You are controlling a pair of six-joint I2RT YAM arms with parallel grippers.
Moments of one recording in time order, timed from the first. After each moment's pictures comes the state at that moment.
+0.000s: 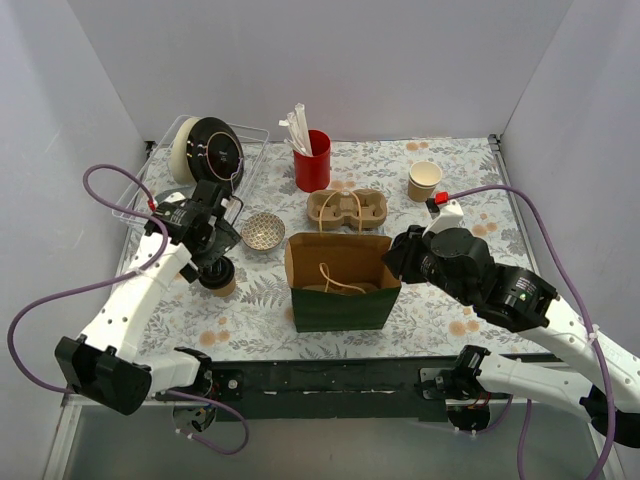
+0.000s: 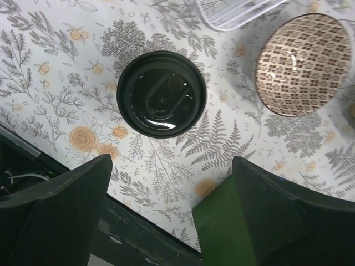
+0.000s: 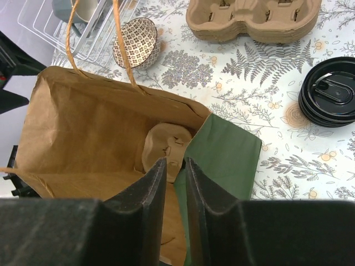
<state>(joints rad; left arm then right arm) -0.36 1.21 1.29 -1.29 -0.42 -1.10 1.00 0.82 1.08 -0.75 0.35 0.71</state>
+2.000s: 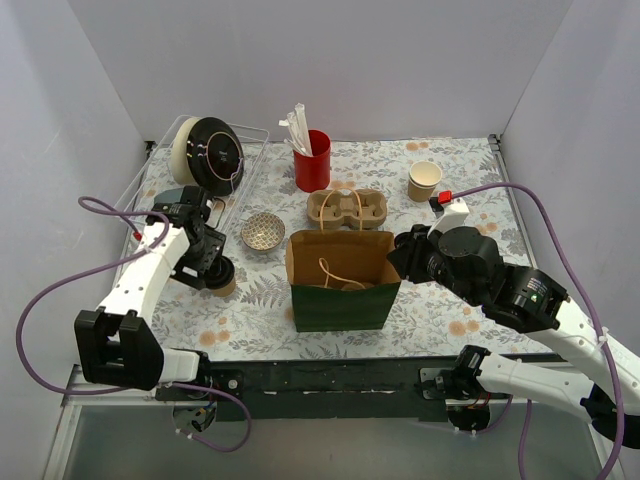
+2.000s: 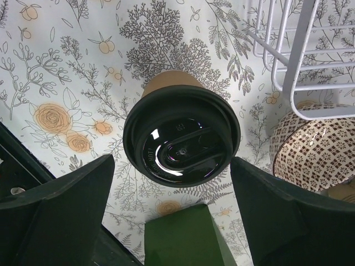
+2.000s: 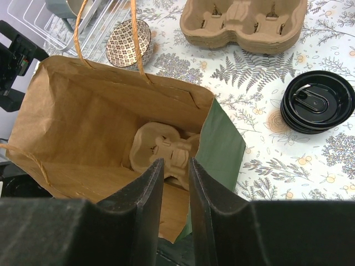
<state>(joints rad) -0.14 1.33 1.14 -1.21 -0.29 -1.35 1.00 0.81 1.13 -0.80 0.36 0.62</state>
